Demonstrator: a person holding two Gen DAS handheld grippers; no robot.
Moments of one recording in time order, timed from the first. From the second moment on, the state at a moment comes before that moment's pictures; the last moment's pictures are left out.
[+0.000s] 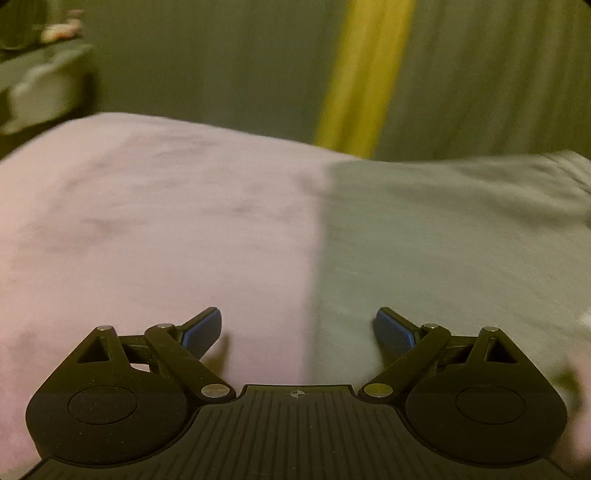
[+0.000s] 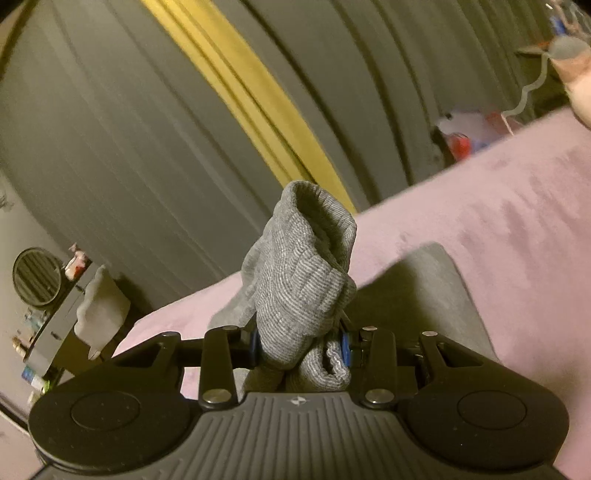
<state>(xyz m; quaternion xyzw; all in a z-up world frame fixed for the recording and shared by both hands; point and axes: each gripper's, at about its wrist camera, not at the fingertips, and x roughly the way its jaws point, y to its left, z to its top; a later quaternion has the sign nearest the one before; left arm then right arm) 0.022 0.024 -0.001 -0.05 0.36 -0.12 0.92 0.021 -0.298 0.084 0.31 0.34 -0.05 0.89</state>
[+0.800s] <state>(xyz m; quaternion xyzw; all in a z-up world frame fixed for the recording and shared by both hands) -0.014 -0.028 -0.019 0.09 0.37 -0.26 0.89 0.019 -0.302 0.089 0.34 0.33 -0.05 0.88</state>
